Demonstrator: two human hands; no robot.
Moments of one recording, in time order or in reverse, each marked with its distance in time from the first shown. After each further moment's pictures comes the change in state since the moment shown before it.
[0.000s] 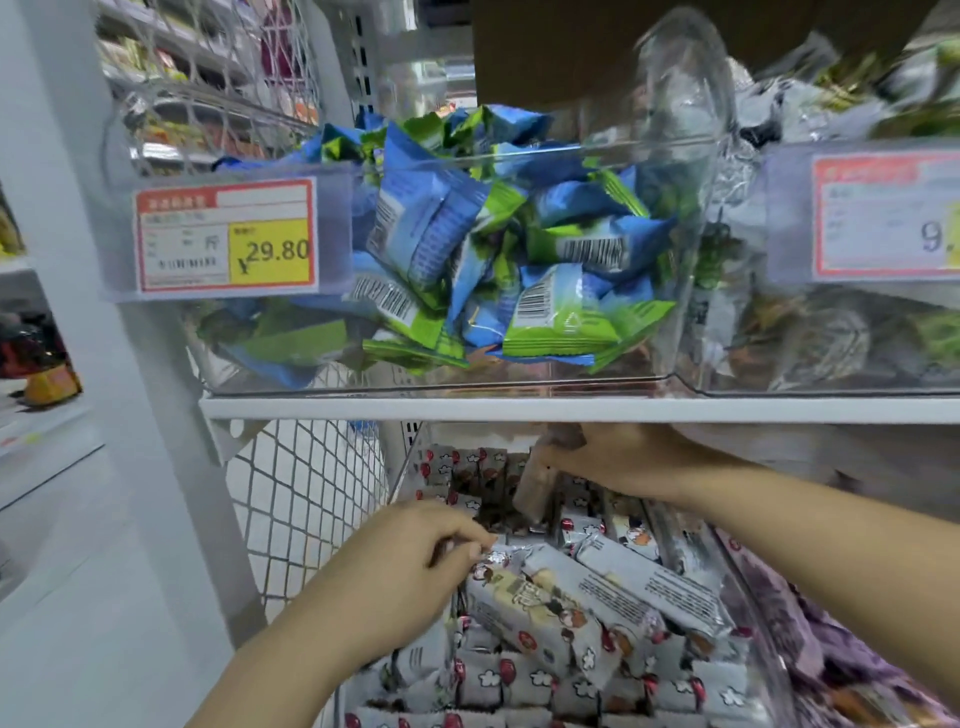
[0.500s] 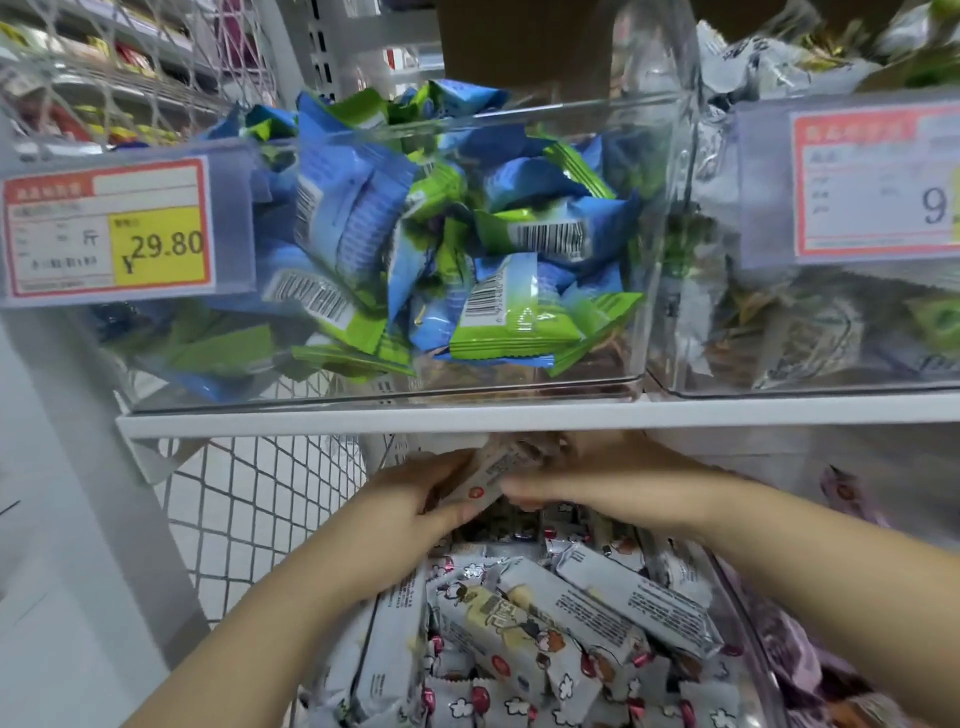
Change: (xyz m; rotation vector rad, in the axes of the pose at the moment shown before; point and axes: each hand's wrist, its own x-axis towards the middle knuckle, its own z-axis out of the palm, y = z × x) left_hand 0.049 -0.006 0.001 -0.062 0.015 0.020; right_hand -0.022 0.000 0.000 0.411 -0.121 -0.022
